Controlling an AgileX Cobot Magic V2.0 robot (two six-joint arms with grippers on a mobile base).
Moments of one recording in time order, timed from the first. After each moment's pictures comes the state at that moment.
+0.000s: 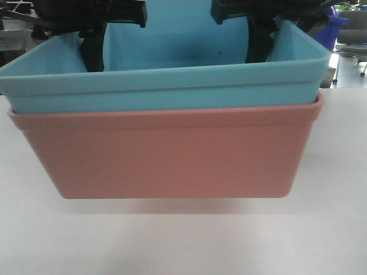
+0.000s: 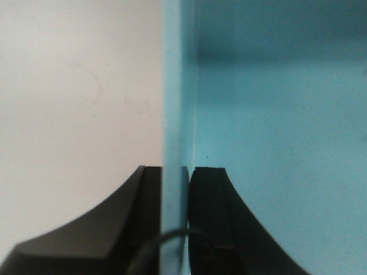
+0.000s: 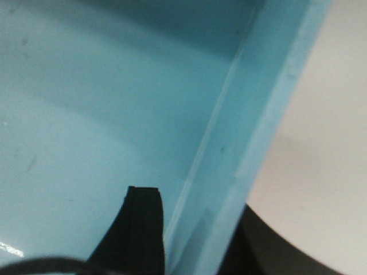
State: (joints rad) left arm -0.68 1.64 -1.37 0.33 0.86 -0.71; right arm 0.61 1.58 -1.33 -0.21 0.79 0.37
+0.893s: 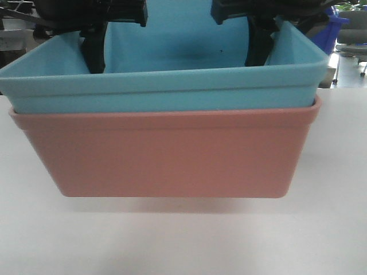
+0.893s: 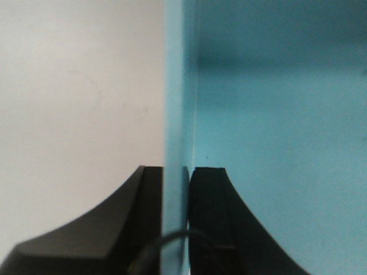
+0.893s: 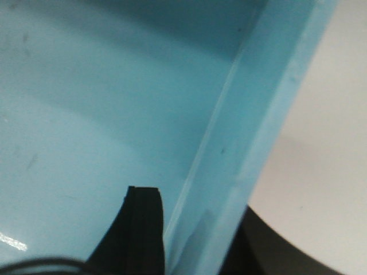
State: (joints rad) left arm -0.68 1.64 -1.37 0.34 0.85 -0.71; right arm 0.61 1.58 -1.33 -0.21 0.79 0.37
